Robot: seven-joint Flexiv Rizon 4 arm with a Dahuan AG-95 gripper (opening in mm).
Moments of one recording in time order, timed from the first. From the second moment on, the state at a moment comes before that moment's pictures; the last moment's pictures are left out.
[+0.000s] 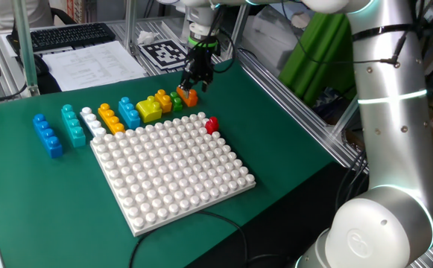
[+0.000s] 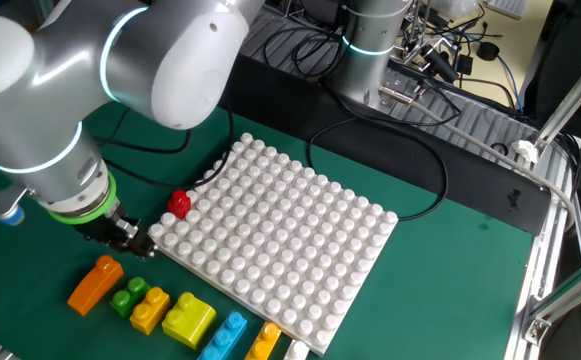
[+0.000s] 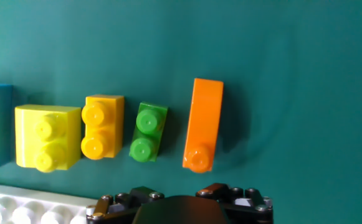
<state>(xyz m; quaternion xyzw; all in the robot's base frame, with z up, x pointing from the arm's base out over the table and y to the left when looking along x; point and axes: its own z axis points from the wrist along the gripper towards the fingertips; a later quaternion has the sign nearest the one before) 0.682 -0.135 0.068 0.08 -0.99 -0.01 0.08</state>
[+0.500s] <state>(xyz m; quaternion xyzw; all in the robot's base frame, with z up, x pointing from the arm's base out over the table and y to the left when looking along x) 0.691 -0.136 0.068 0.06 -0.99 0.00 0.08</state>
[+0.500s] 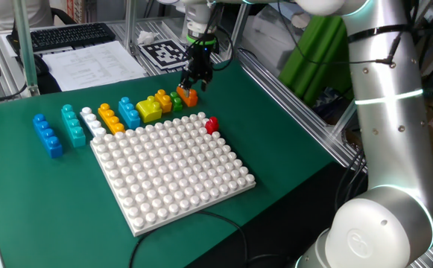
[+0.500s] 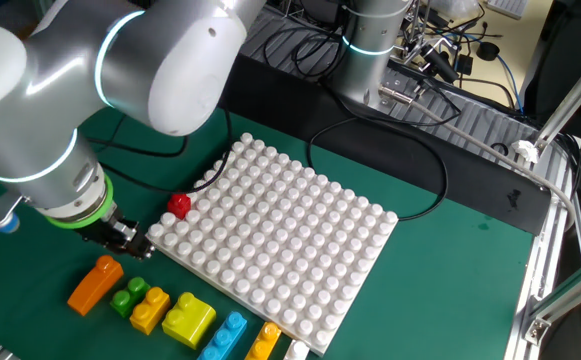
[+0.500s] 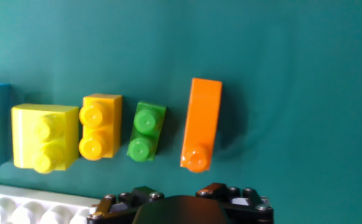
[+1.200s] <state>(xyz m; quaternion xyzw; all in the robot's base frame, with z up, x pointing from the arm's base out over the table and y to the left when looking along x) 0.688 -0.136 0.068 0.05 -1.00 -0.01 -0.02</state>
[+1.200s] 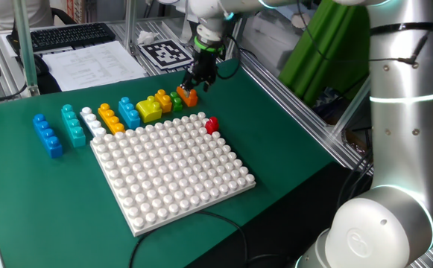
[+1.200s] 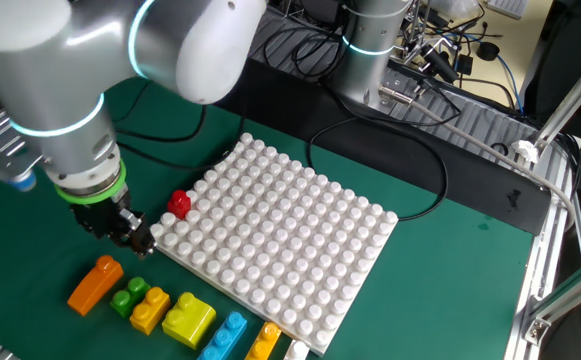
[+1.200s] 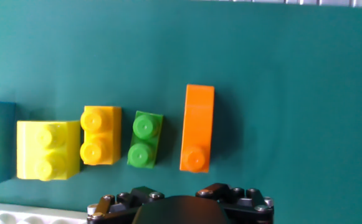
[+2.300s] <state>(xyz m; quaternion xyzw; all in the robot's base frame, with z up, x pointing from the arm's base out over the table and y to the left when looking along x) 0.701 -0.141 0.061 0.07 -1.00 -0.01 -0.07</state>
